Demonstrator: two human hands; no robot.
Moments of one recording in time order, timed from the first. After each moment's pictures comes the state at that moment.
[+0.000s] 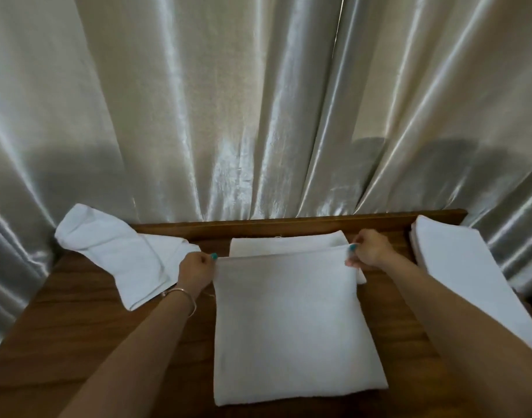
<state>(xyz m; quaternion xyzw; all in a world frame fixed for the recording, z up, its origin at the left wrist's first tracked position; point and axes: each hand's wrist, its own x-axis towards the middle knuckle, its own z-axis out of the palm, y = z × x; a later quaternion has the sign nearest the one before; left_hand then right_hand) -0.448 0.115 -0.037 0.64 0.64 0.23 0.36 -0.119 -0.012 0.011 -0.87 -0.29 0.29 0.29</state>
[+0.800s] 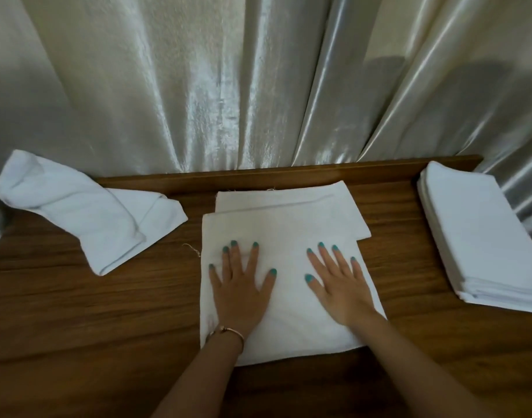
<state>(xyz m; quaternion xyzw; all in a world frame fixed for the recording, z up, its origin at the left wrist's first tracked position) -0.393 0.012 -0.173 0.83 0.53 0.10 0.09 -0.194 -0.084 -0.171 -0.81 -0.58 0.09 0.00</state>
